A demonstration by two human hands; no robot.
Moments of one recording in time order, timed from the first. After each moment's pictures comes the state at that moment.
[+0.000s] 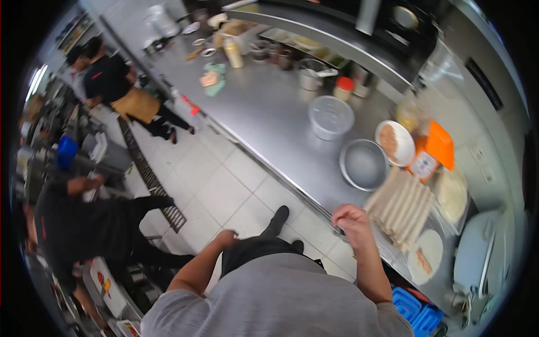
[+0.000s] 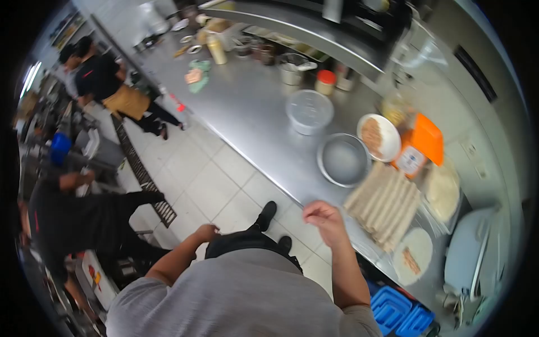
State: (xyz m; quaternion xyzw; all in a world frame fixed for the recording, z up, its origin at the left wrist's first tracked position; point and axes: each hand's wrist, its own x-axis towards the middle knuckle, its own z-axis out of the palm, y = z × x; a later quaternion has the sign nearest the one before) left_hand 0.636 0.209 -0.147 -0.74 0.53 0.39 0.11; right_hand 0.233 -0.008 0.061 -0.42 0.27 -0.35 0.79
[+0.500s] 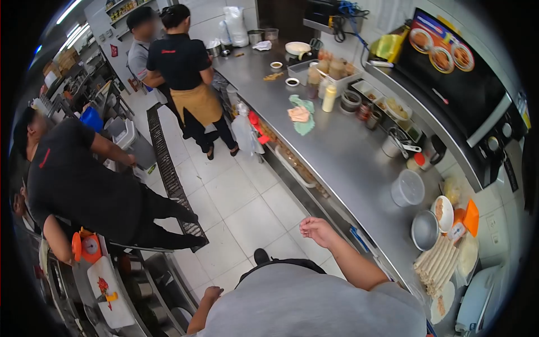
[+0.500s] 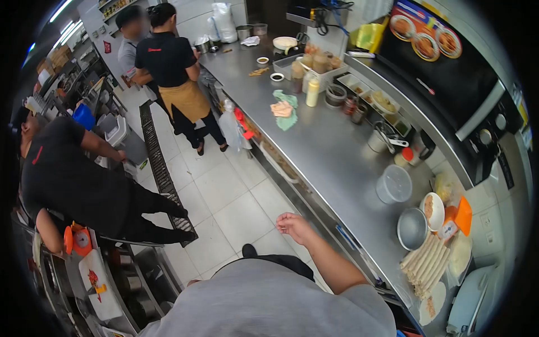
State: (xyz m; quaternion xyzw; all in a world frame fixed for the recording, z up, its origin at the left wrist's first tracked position) left_hand 0.864 0.525 -0.271 -0.84 0.37 0.40 0.00; right_hand 0.629 -0.013 -0.035 -0.36 0.29 -0.06 0.89
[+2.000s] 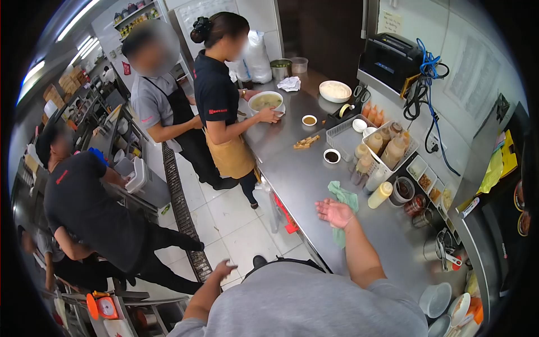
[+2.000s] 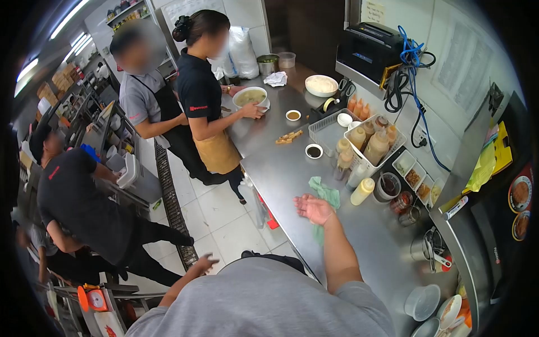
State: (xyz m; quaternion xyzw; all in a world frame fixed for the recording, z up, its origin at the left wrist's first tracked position) left_hand 1.228 0.064 -0.159 -0.88 0.08 0.45 -0.17; right_hand 0.968 -0.420 -0.061 -0.22 0.06 -0.07 0.97
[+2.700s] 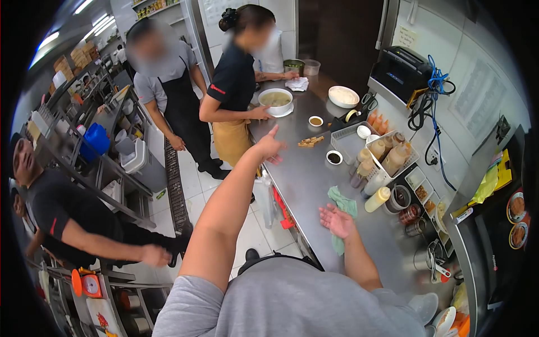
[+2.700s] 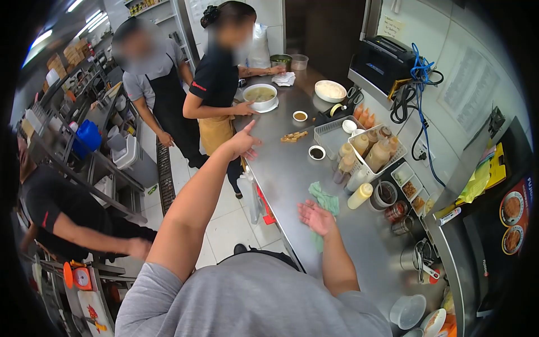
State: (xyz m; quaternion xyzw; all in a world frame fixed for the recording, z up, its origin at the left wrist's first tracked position) left_hand 1.274 -0.309 0.149 -0.74 0.29 0.41 -0.44; right_hand 0.930 -0.400 -0.070 -0.19 0.04 -0.10 0.98
